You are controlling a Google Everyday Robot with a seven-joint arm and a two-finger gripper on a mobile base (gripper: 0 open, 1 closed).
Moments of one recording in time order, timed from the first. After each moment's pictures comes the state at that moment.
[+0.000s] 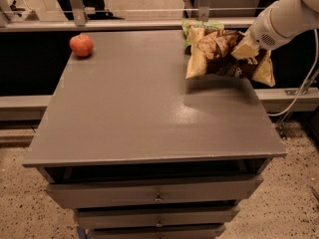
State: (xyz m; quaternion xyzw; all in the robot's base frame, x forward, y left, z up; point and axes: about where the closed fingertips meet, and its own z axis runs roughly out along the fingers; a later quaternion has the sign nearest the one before) arm 0.667 -0.248 0.932 -0.47 0.81 -0.05 0.35
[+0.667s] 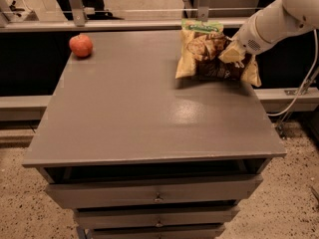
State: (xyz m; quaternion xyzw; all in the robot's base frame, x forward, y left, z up) arm 0.692 -0.222 0.904 -0.49 0.79 -0.01 0.36
